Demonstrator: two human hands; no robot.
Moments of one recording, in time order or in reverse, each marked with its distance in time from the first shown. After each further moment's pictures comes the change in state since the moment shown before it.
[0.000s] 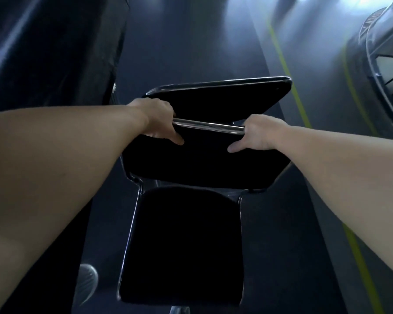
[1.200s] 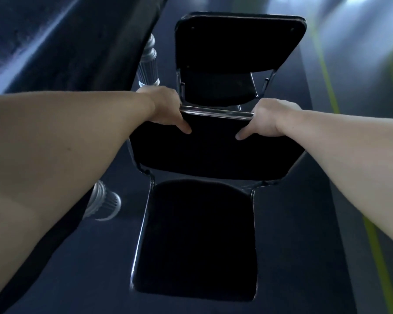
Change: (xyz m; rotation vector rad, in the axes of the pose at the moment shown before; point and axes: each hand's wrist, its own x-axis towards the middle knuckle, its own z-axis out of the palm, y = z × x) left_hand -0.238 0.092 0.125 -0.147 0.041 -0.186; right_hand -0.208 0.007 0.135 -0.016 0.101 -0.053
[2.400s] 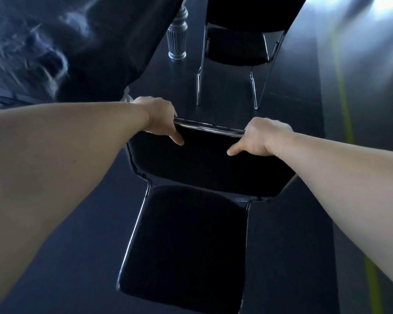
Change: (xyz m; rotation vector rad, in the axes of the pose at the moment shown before) left_hand -0.384 0.069 0.186 -0.036 -0.039 -0.110; right_hand -0.376 0.011 0.190 -0.036 -0.055 -0.058
